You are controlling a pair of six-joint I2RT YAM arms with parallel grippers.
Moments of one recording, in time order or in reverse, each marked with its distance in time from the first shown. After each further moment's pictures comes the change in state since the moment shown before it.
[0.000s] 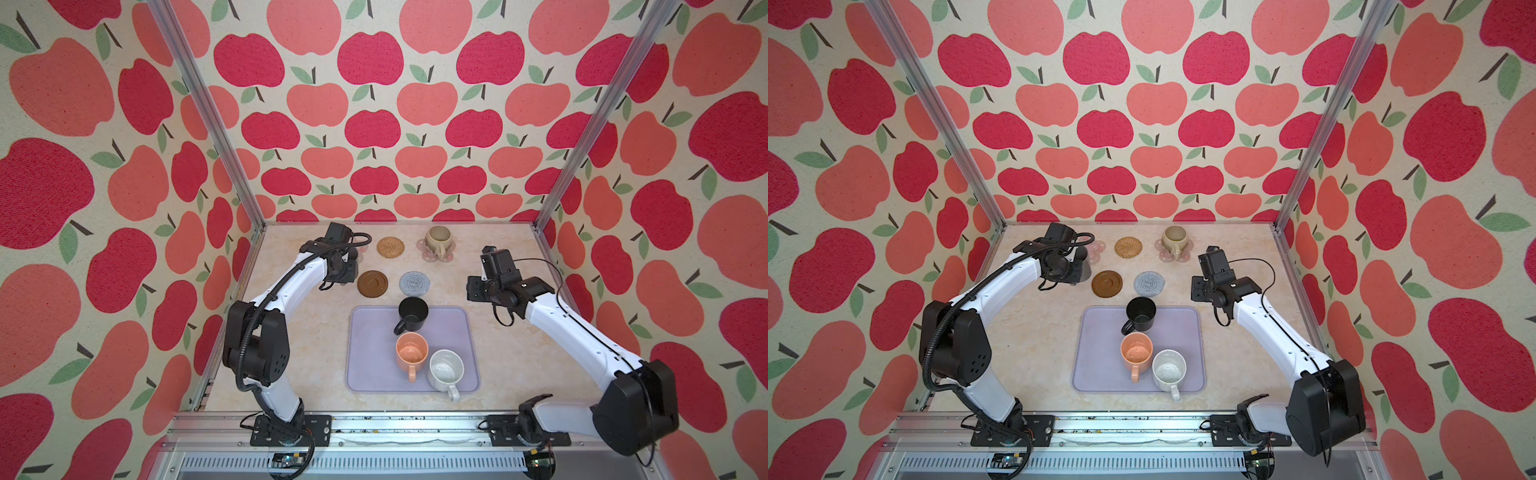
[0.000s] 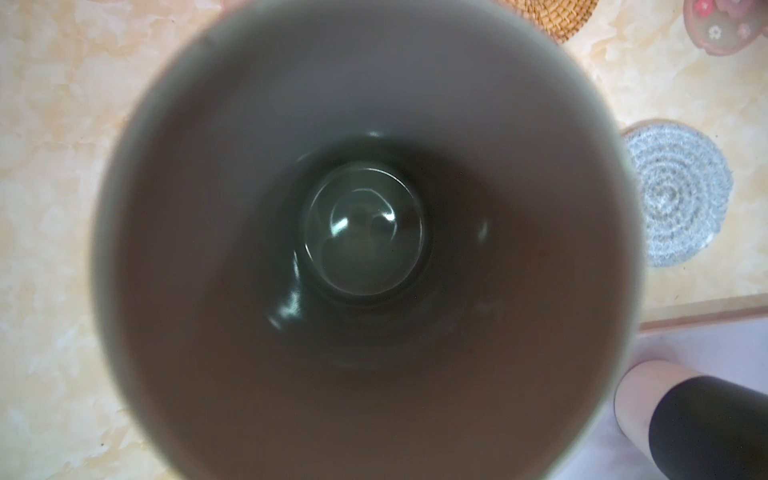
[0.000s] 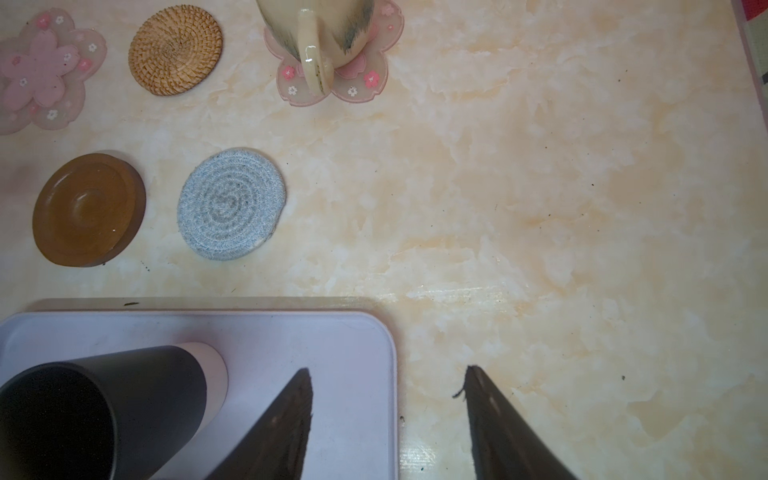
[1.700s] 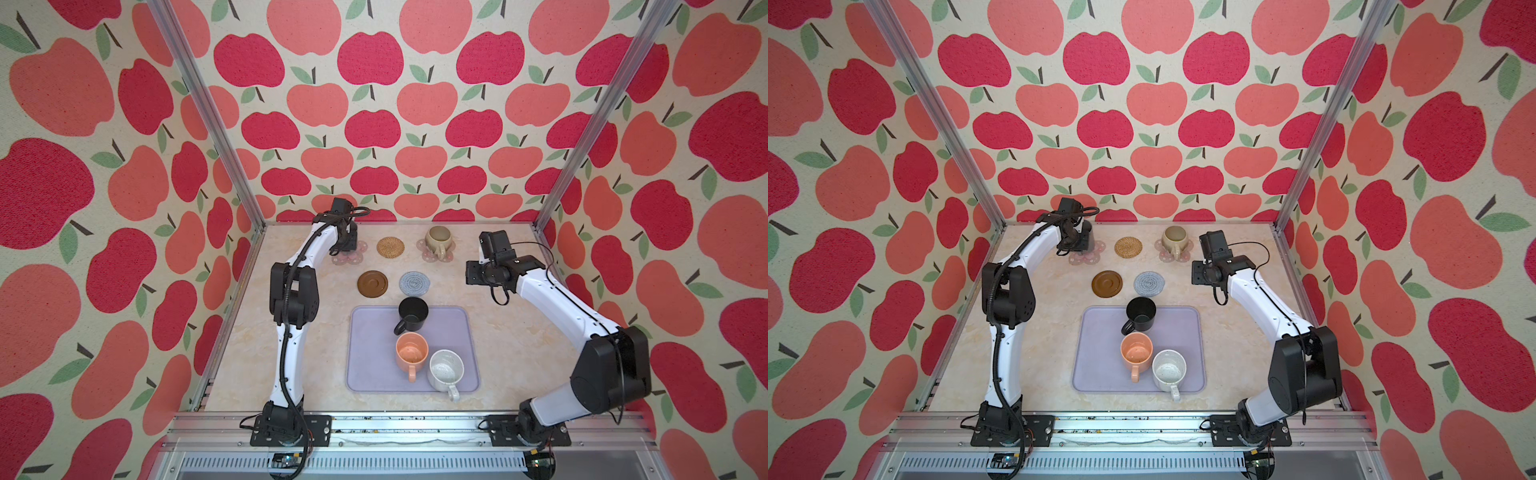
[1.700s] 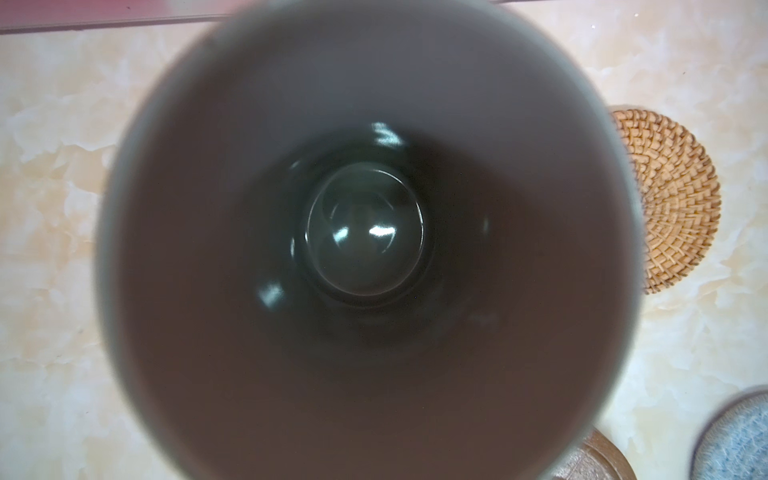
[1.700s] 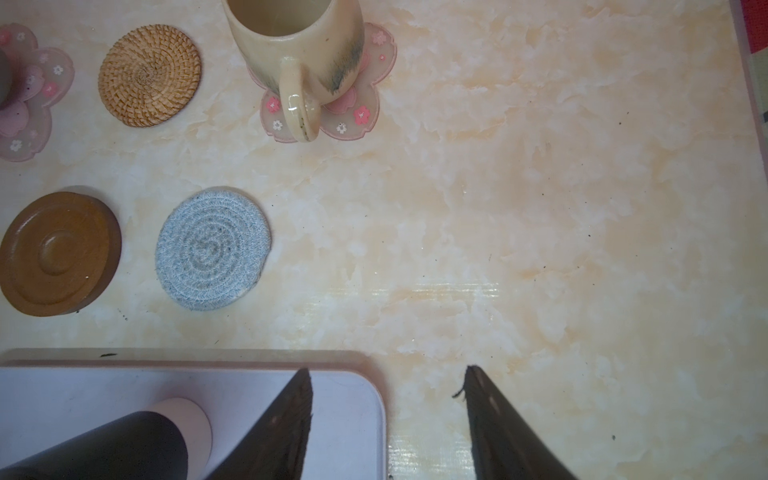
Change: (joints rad) left arm 0.087 0.581 0.679 -0.068 0.002 0.019; right arm -0.072 0.197 0.185 -0.027 -0.039 -0.068
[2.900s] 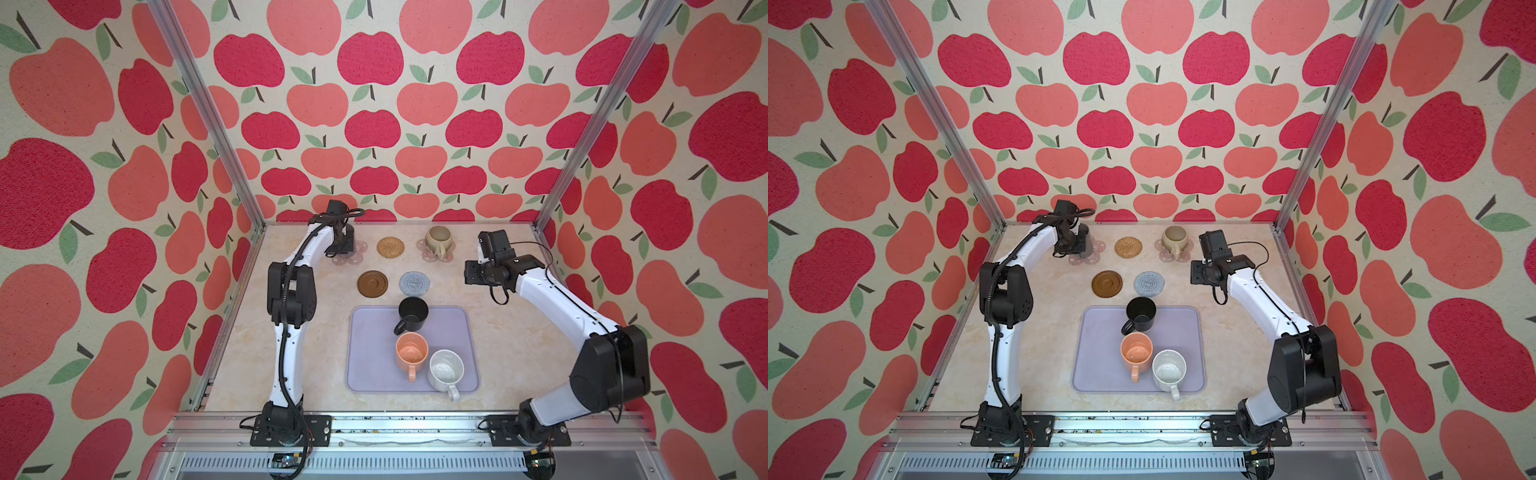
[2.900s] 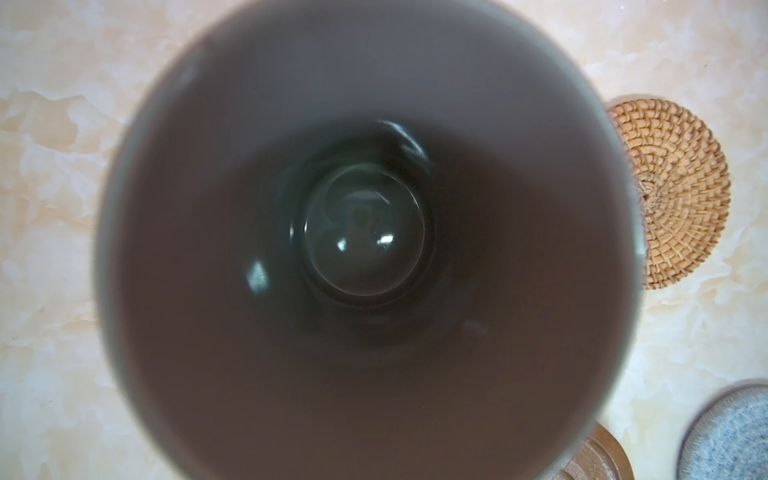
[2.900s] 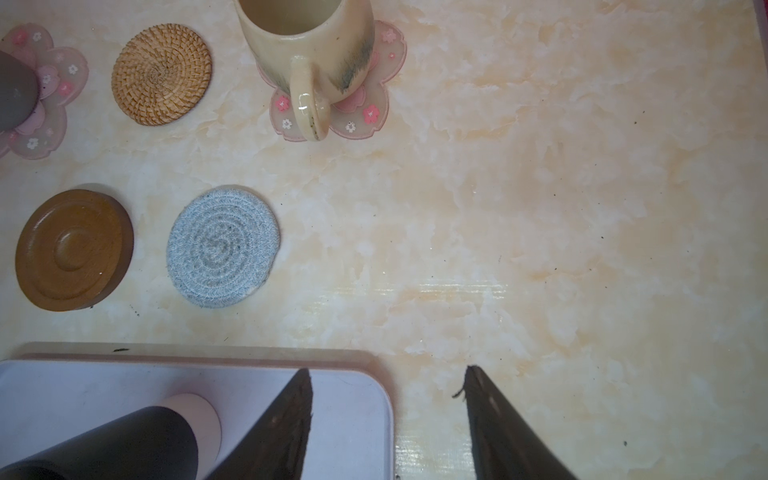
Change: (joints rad) left arm 0.026 0.003 -0.027 -0.007 0.056 -0.038; right arm 0.000 0.004 0.006 0.000 -0.021 0.001
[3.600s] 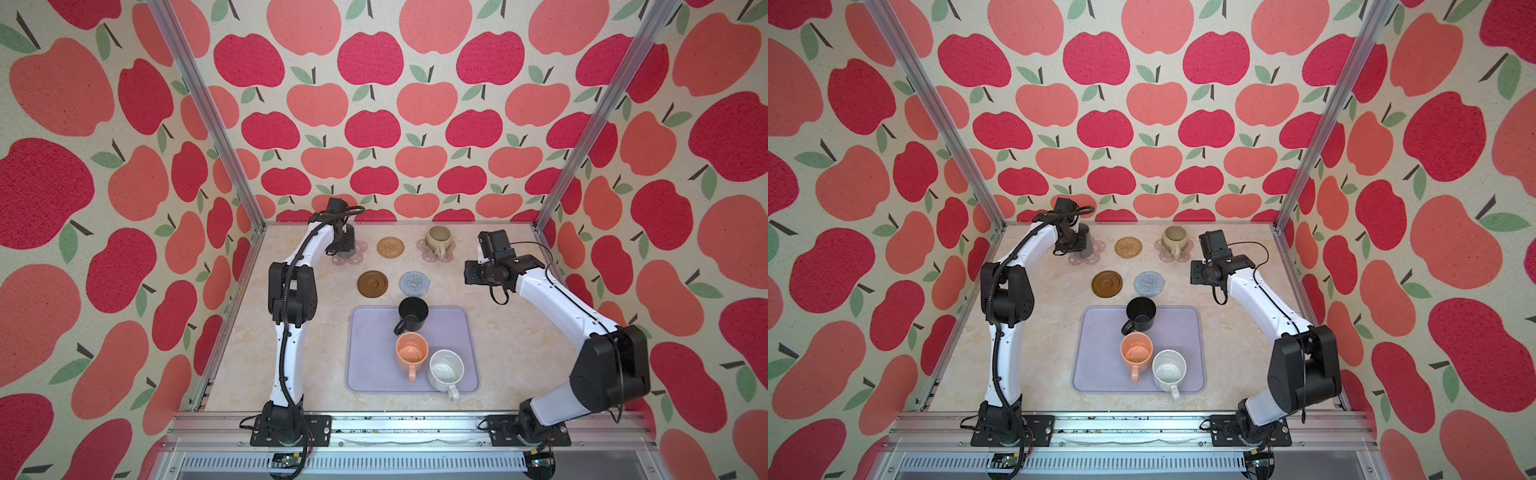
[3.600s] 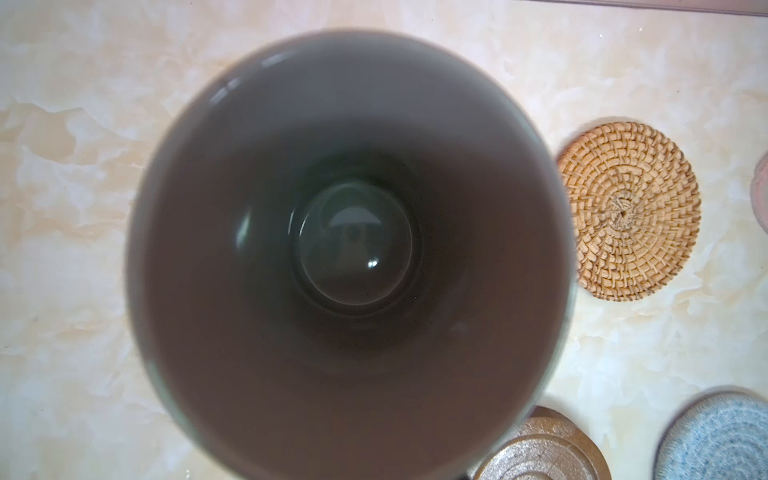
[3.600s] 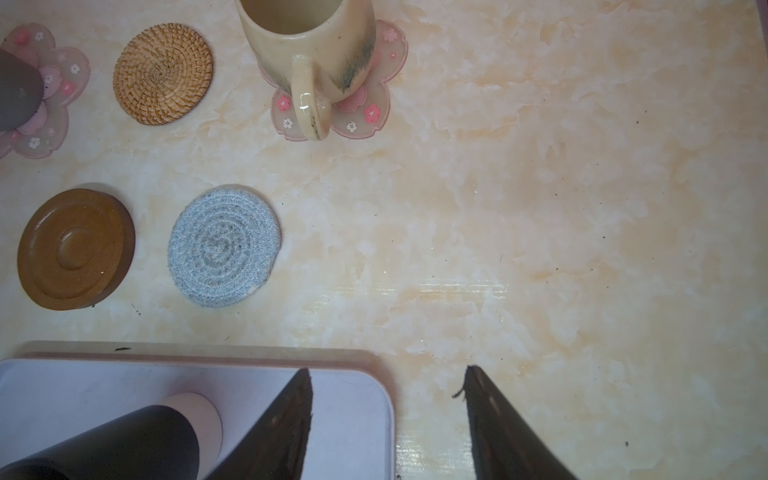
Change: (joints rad) left arm 0.000 0.018 0.047 -0.016 0.018 -0.018; right arm 0.000 0.000 0.000 0.000 -0.003 0.000
